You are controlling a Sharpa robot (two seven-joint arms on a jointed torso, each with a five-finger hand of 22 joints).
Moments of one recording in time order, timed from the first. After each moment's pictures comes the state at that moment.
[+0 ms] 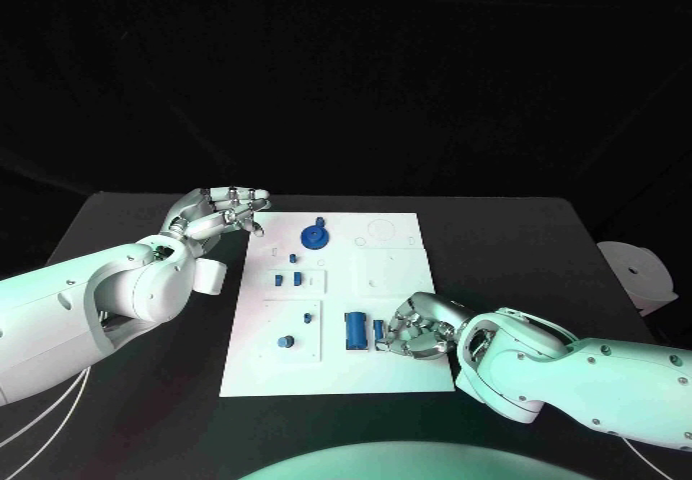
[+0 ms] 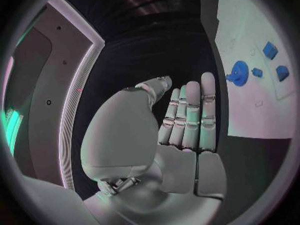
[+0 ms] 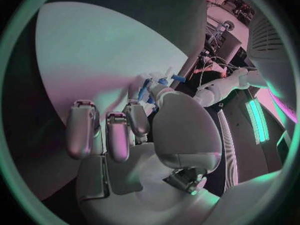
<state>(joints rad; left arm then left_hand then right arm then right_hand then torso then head) 1.12 -0.91 0.01 1.49 -0.09 -0.27 0.37 1.42 -0.22 0.51 0.10 0.20 0.92 0.19 0.26 0.17 0.97 0.13 0.38 0.07 1.00 0.05 1.17 0.36 0.17 0.99 0.14 0.85 0.51 0.97 -0.95 -0.15 1.84 -1.26 -0.46 -0.37 1.15 -0.19 0.37 0.23 0.19 1.04 0.05 0.39 0.71 1.43 -0.03 1.21 1.30 1.46 -0.08 1.52 1.31 0.07 1.46 0.03 1.28 1.31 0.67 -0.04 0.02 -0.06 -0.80</state>
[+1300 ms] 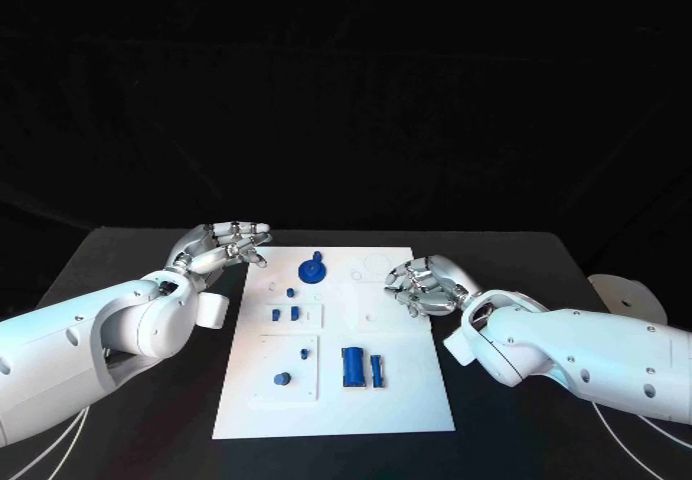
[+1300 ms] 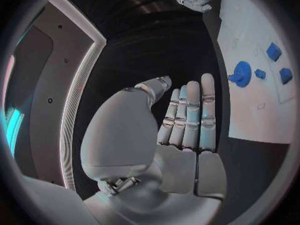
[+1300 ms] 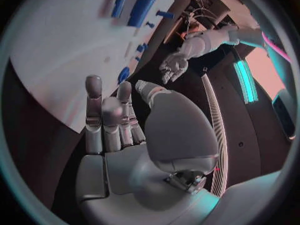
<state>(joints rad) 1.11 -0.89 0.01 1.46 -0.07 -0.27 0.39 1.41 -0.22 0.52 0.10 0.20 0.91 0.20 0.26 0.17 0.96 0.14 0.40 0.08 0.94 0.06 1.13 0.34 0.17 0.95 0.15 0.80 0.49 1.10 -0.88 -0.15 1.59 -0.69 -0.59 0.15 1.28 -0.15 0.45 0.17 0.20 0.83 0.15 0.30 0.67 1.06 0.06 0.59 0.82 1.26 -0.01 1.05 0.66 0.17 1.13 0.09 0.41 1.20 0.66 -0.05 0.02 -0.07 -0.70</state>
